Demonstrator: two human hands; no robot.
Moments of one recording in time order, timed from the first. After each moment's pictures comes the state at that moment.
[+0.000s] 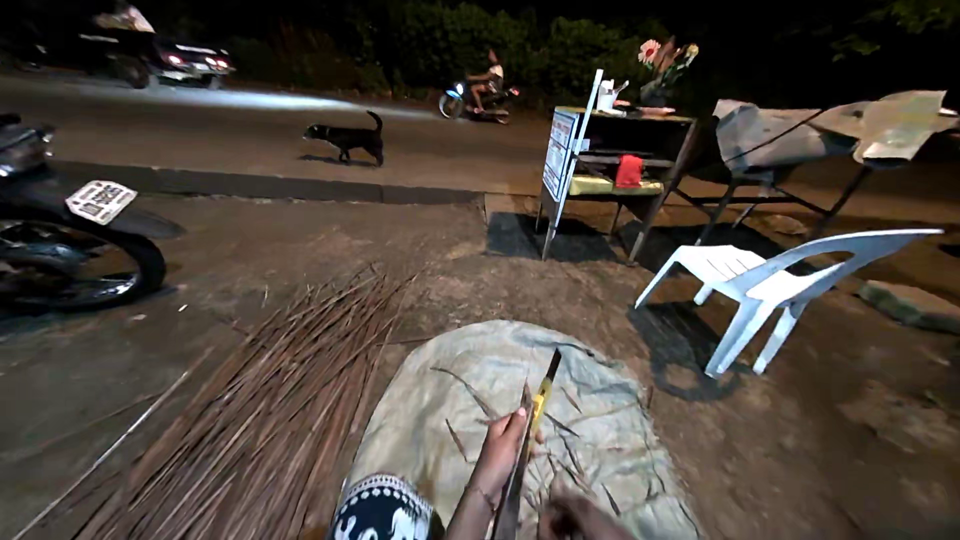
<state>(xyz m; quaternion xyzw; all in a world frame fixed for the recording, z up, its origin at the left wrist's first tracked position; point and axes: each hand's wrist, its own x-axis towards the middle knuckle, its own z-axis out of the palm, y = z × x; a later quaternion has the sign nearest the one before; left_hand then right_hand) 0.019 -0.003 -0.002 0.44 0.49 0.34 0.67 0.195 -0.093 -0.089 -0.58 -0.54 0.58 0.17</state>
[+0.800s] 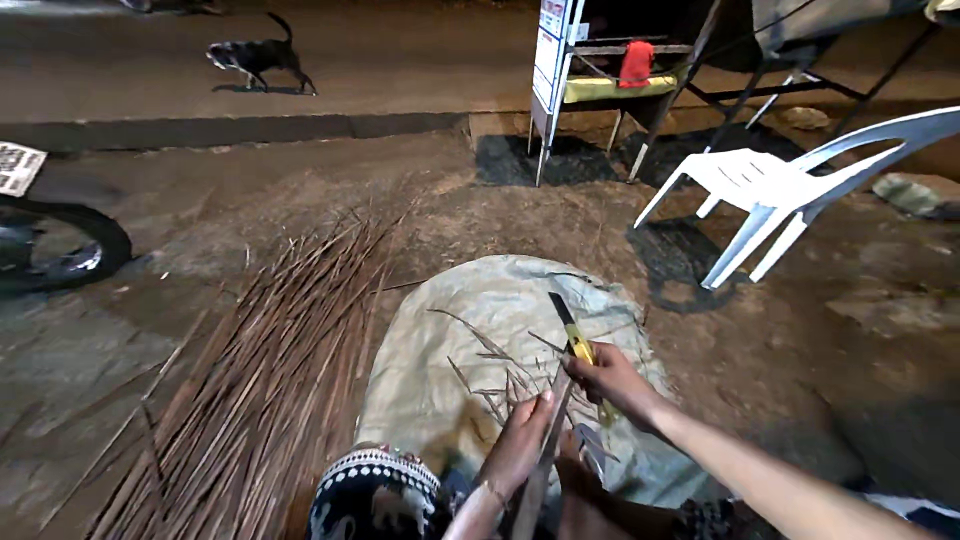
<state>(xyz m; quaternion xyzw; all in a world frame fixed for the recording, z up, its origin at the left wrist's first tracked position) 0.046 -0.022 -0.003 0.52 0.47 0.20 0.68 0.233 -0.005 0.010 -0.58 -0.45 0.58 0.36</state>
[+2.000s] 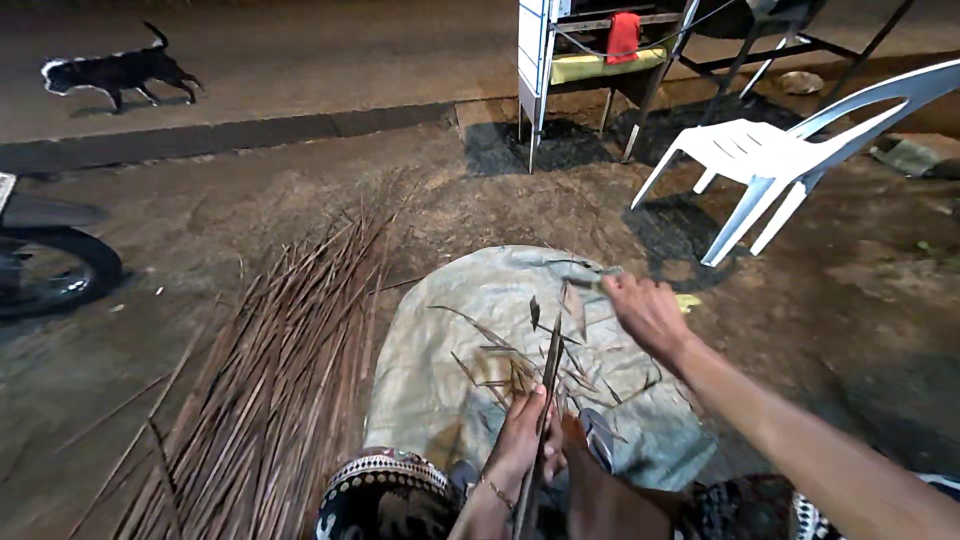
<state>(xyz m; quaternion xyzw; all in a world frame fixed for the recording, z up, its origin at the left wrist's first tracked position) 0.049 -0.025 -0.006 0.34 0.46 0.24 0.78 0.286 0.042 0.025 -0.74 -0.66 0.06 -0.05</state>
